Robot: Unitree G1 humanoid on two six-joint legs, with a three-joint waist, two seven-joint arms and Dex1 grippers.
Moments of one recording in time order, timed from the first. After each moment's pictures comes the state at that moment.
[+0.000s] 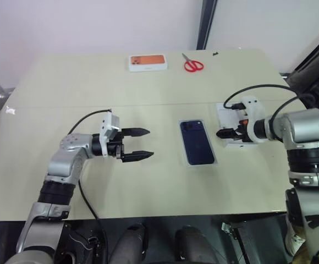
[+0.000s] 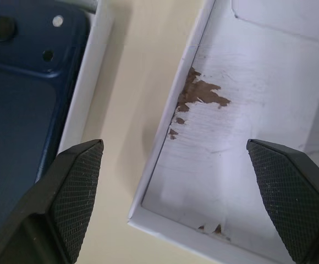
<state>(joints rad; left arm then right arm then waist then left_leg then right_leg) -0.50 0.49 -0.03 0.15 -0.45 0.26 -1.34 -0.83 -0.67 -0.01 0.13 0.20 1.46 0.65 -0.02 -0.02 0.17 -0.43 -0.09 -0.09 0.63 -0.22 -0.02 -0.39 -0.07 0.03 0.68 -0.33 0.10</state>
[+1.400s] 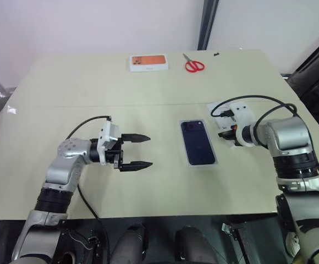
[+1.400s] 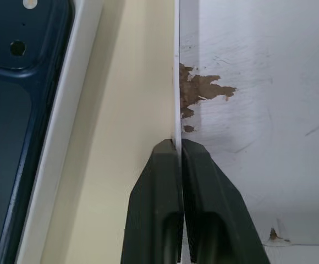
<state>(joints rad) -0.44 0.50 -0.04 0.11 -0.44 0.17 -1.38 -0.78 -0.60 0.03 0.11 0.20 1.40 0.43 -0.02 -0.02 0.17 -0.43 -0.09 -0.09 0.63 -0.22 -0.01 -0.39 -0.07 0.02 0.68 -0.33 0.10</state>
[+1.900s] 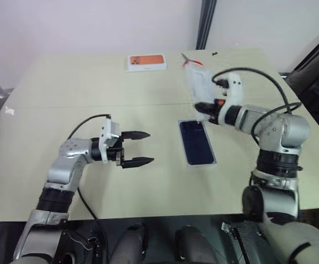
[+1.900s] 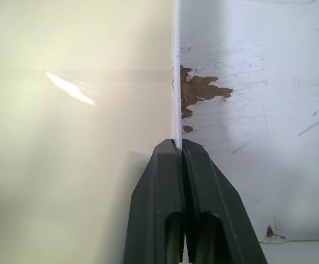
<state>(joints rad) -0.44 0.49 -0.03 0.12 -0.45 0.17 -1.30 -0.86 -0.22 -0.38 -0.08 0.49 1.40 0.41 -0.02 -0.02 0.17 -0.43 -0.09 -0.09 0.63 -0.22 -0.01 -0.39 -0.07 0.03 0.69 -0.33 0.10</state>
